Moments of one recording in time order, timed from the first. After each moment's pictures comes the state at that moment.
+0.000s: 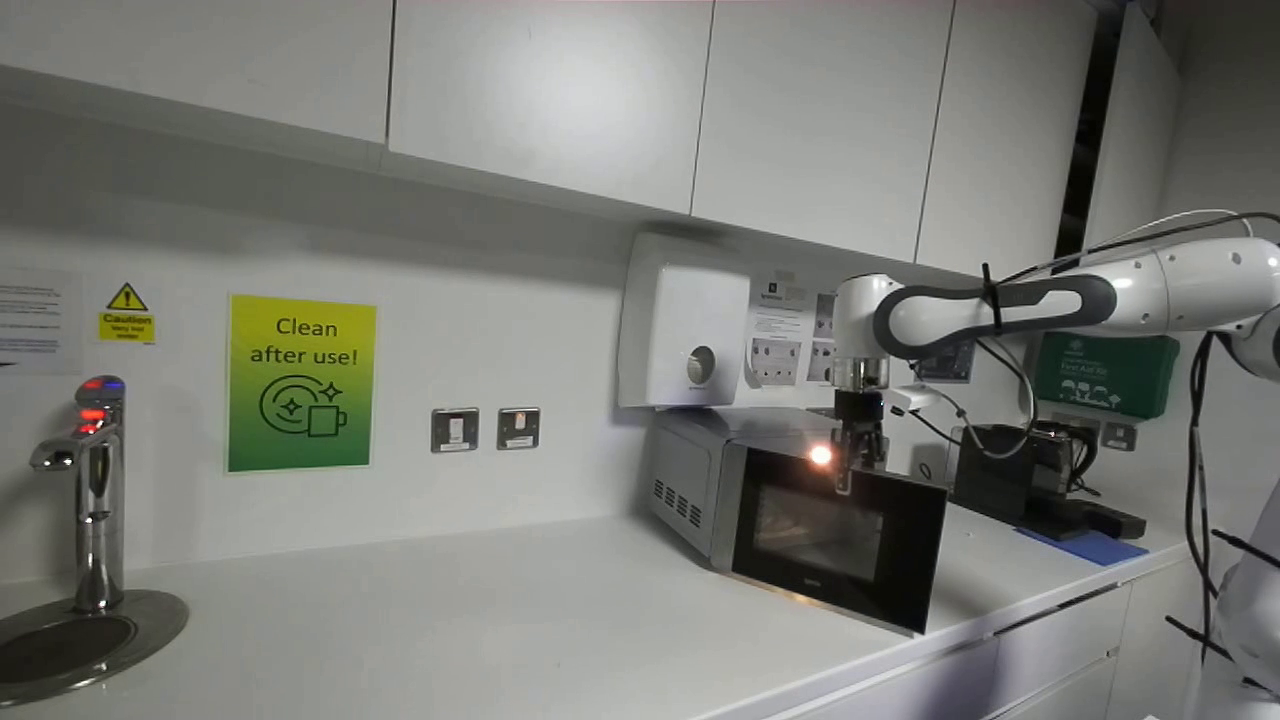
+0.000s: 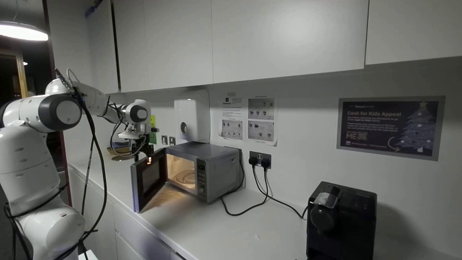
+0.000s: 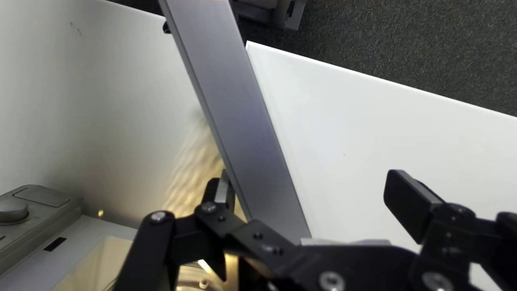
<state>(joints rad) 0.20 -0.17 0.29 -1.99 0.05 1.74 0.21</state>
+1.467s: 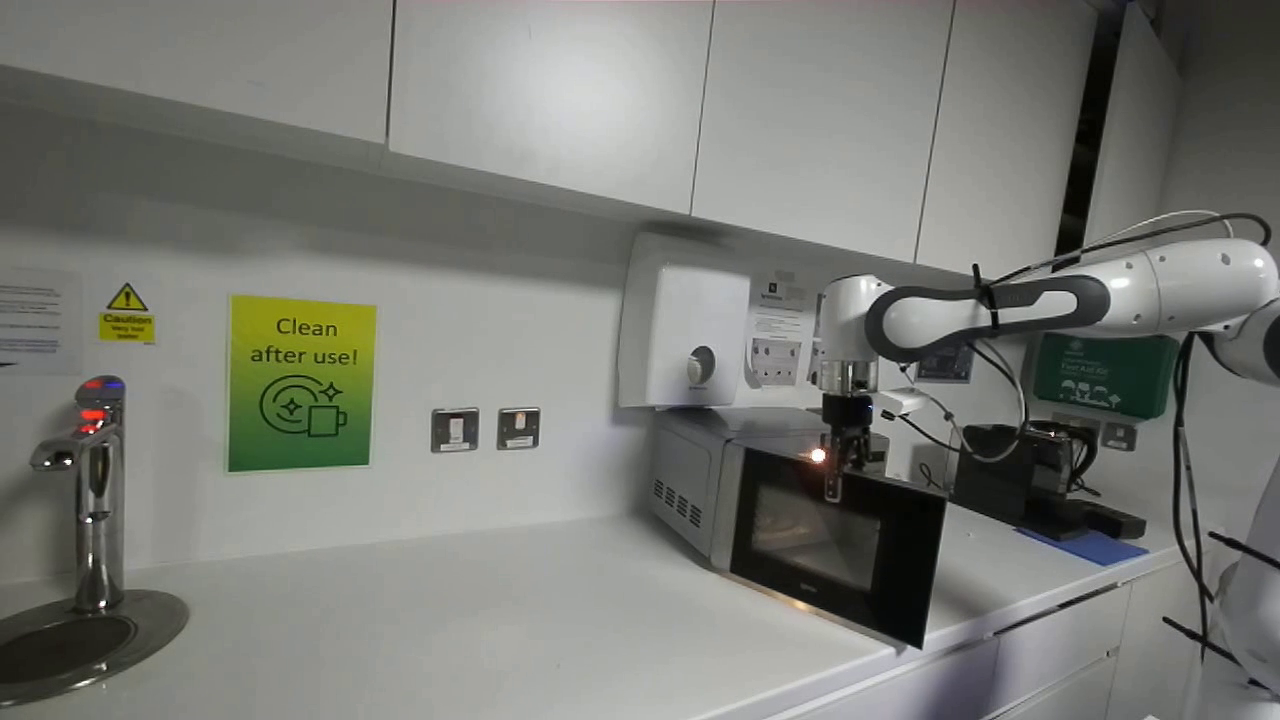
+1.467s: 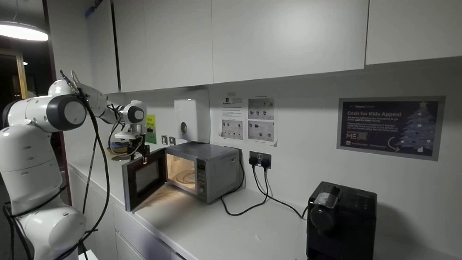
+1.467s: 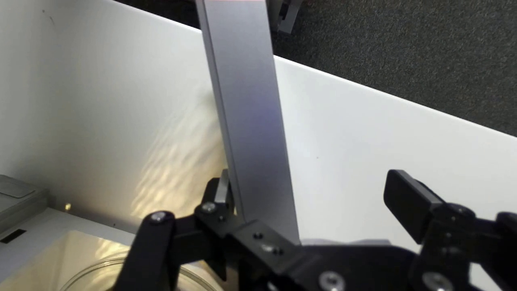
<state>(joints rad) 0.24 -0.13 0.31 -1.96 0.05 1.74 0.23</state>
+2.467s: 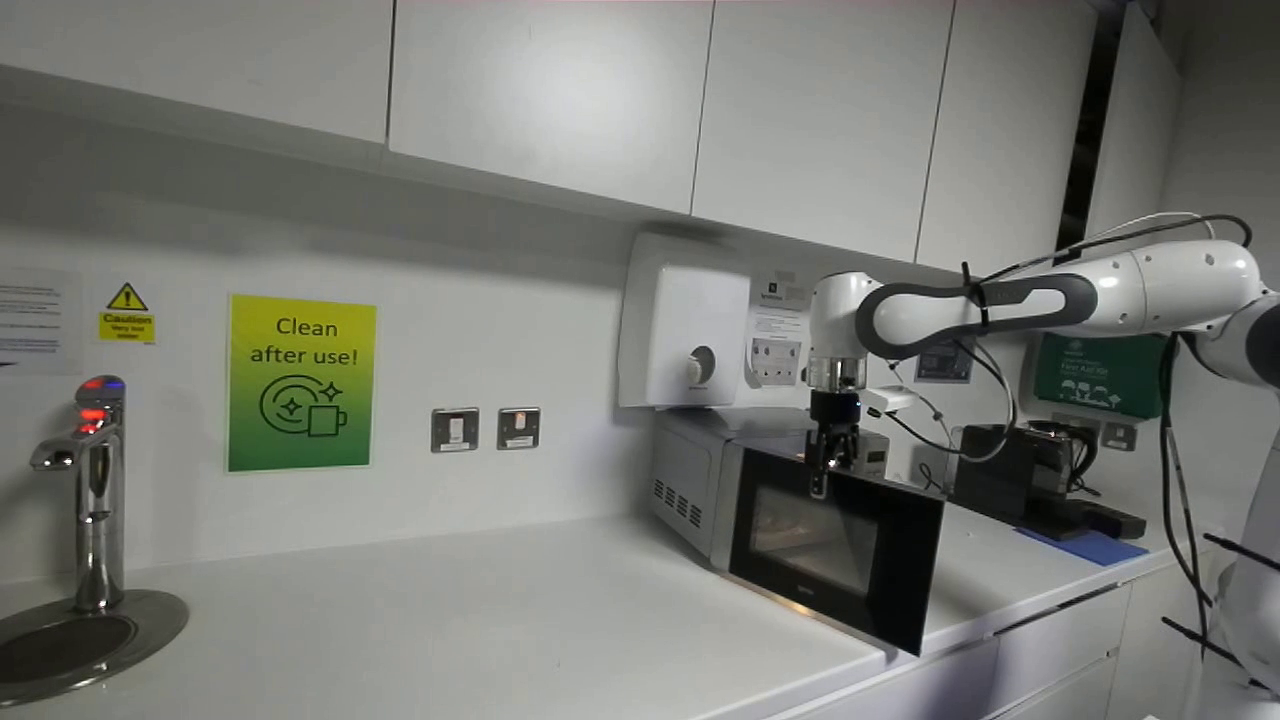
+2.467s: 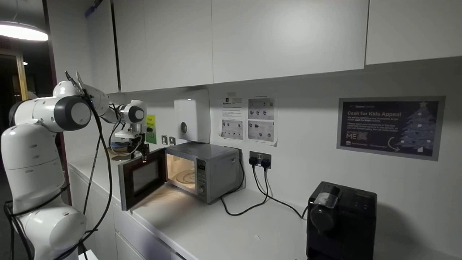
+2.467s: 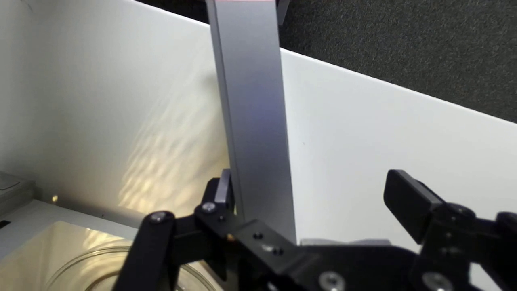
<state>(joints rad) 0.25 -0.08 0.32 -1.91 0.05 1.75 0.28</state>
